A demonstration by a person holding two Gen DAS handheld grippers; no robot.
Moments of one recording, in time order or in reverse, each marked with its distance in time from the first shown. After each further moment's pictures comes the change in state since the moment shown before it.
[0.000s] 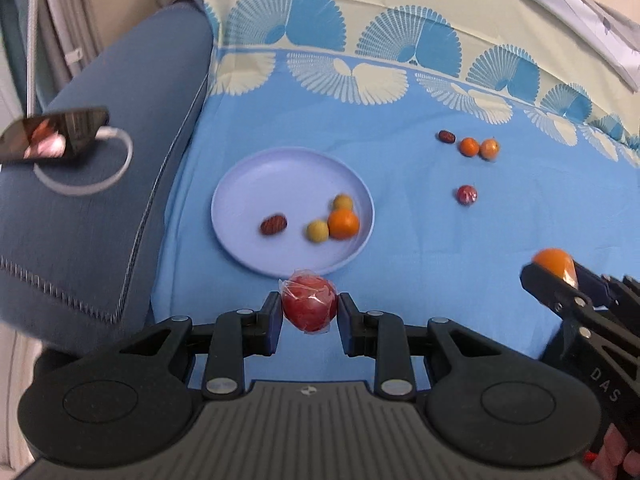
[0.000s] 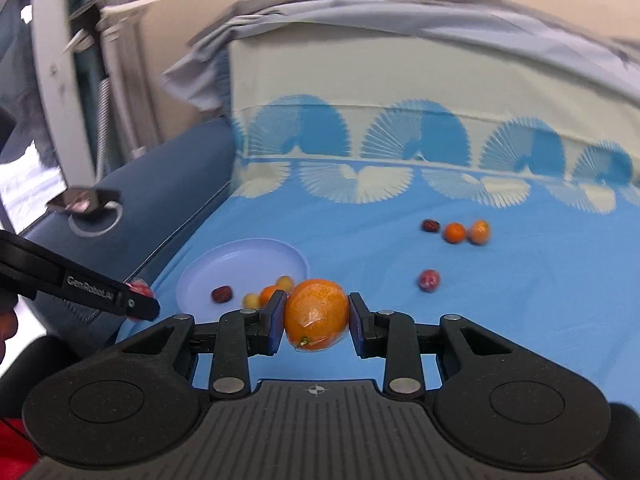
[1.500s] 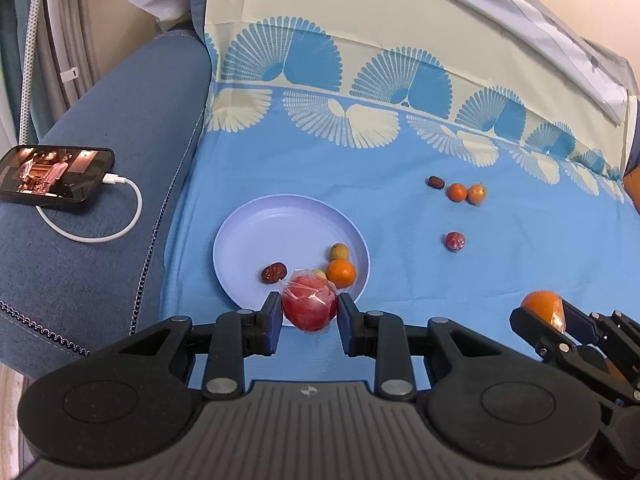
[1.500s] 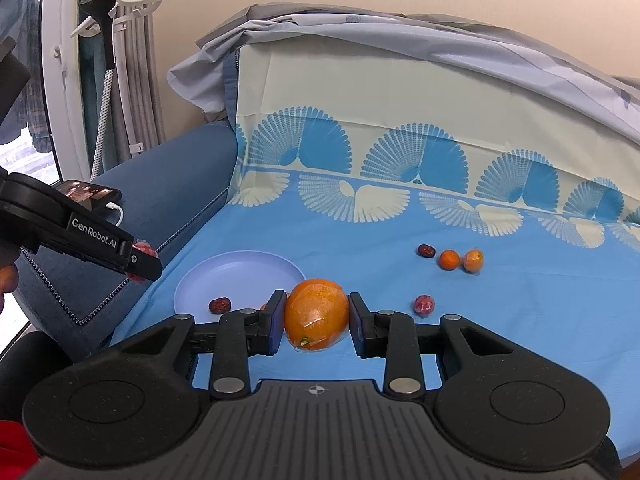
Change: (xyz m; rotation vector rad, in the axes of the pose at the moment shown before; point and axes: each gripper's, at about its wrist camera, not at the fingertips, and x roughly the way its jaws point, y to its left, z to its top) left arm -0.011 0.022 0.034 -0.015 -0.086 -0.062; right arm 0.000 0.024 0.017 -0.057 -0.014 -0.057
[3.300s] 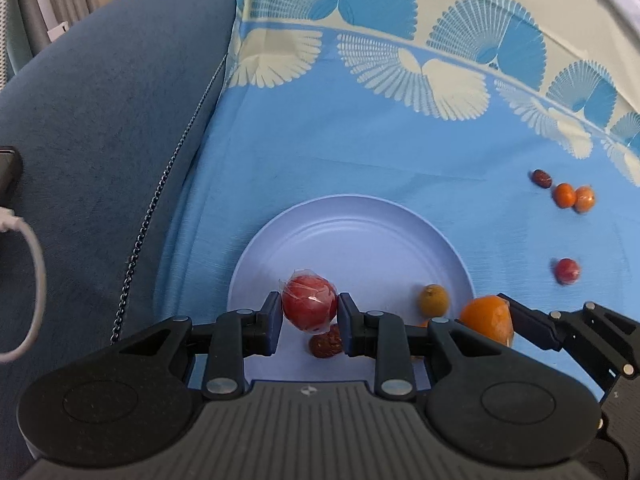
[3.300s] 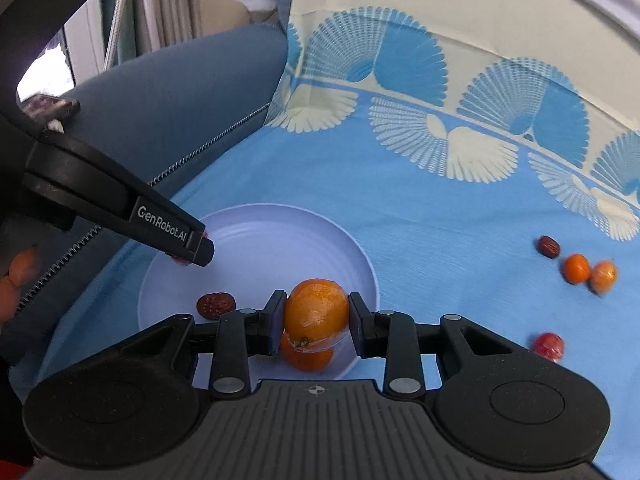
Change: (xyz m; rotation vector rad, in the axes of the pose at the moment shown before) left arm 0.174 0.040 0.062 -0.040 0.153 0.118; right arm 0.214 0.037 0.014 -0.145 0.233 0.157
